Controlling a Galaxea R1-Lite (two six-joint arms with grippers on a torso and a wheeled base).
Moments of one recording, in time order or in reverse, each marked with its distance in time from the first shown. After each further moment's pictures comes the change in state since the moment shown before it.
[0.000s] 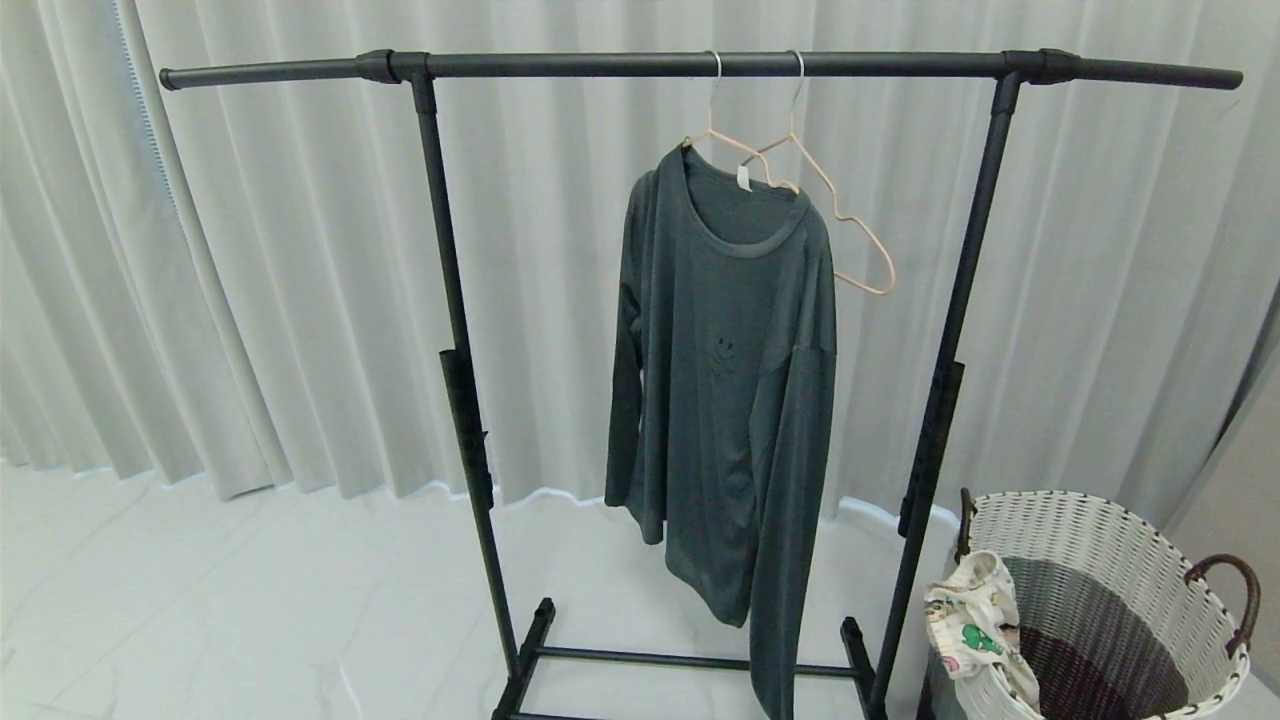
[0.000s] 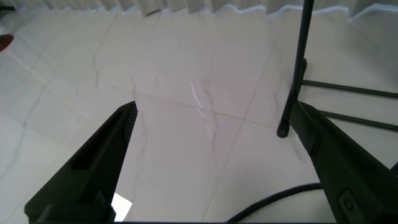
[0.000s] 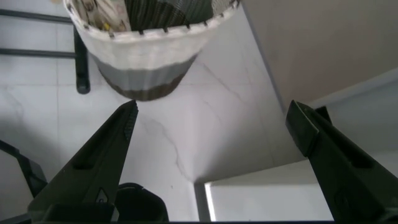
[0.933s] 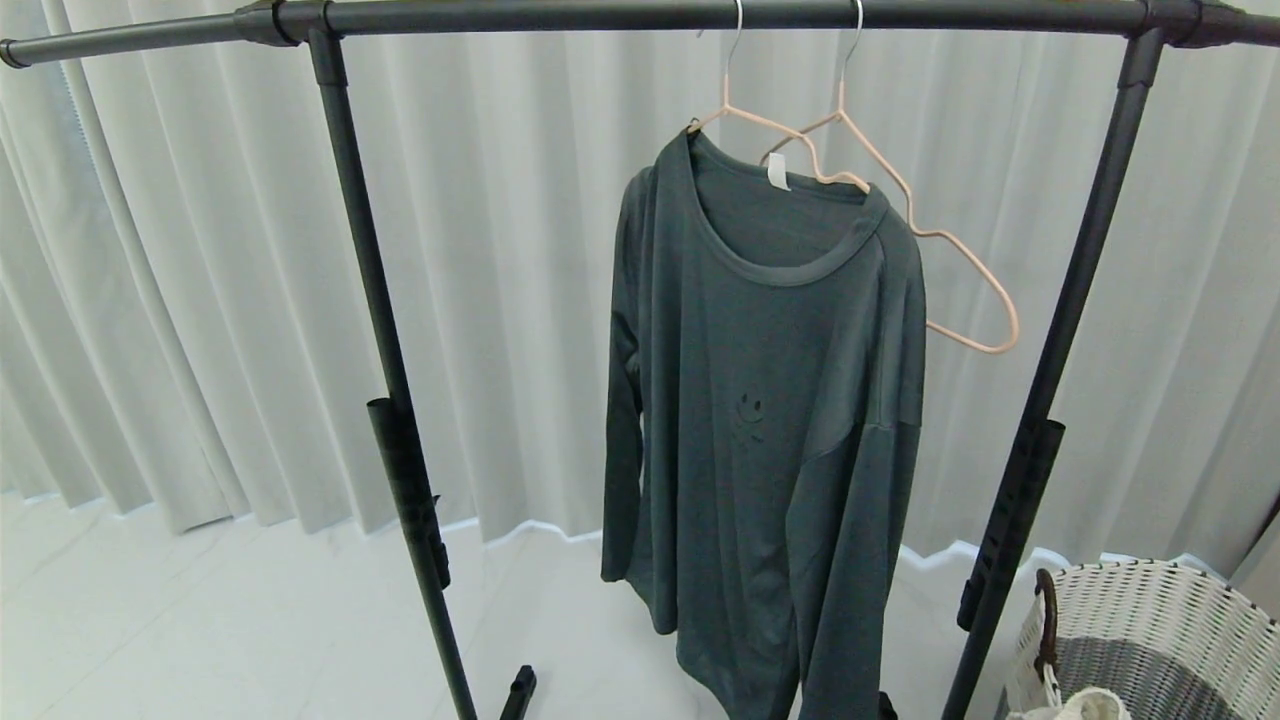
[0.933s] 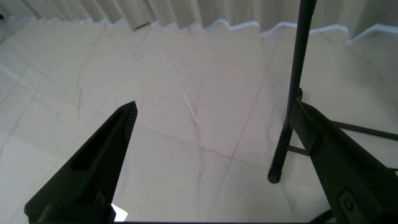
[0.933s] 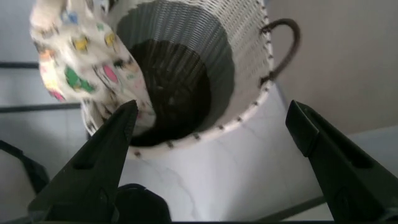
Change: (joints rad) left arm -0.003 -0.002 0.000 0.000 0.000 0.000; right arm 0.000 0.006 0.000 0.001 0.001 0.048
